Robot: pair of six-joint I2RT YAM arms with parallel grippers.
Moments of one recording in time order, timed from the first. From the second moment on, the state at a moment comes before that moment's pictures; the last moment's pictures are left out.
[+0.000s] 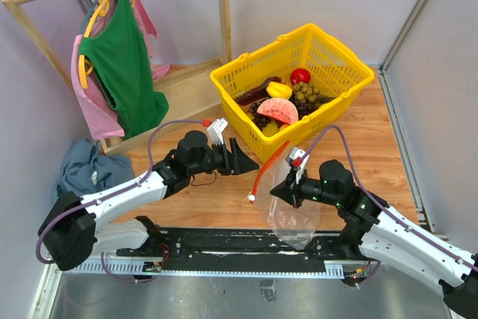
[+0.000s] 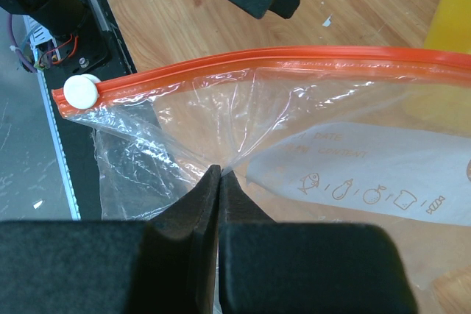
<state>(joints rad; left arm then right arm) -0.76 1.14 0.60 0.22 0.33 -0.88 0.85 0.61 0.44 -0.20 -0.32 0.15</state>
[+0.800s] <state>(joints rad) -0.80 1.30 0.62 0.28 0.37 -0.90 0.91 0.63 0.44 -0.18 -0.29 0.11</state>
